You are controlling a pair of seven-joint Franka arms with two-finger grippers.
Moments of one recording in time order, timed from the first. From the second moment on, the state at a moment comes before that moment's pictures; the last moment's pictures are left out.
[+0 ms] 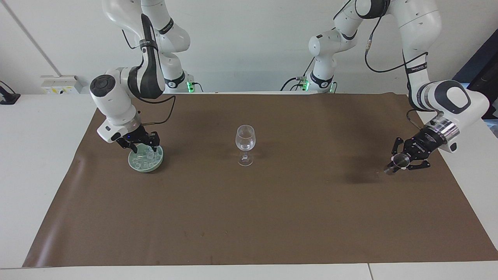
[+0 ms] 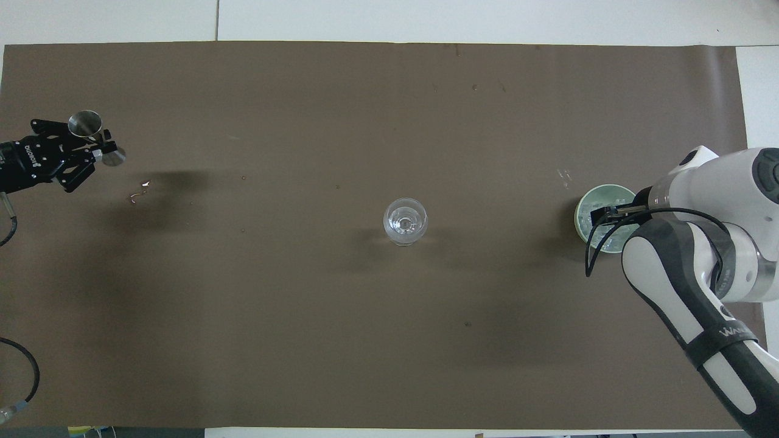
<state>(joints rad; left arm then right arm) 0.32 0.32 0.06 -1.90 -1.25 1.90 -1.06 0.02 0.04 -0.06 -2.22 0.01 2.25 -0.10</state>
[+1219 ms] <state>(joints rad) 0.43 0.34 0.06 -2.24 -1.63 1.86 -0.58 0.01 0.10 -0.06 -2.23 0.01 2.32 -0.17</state>
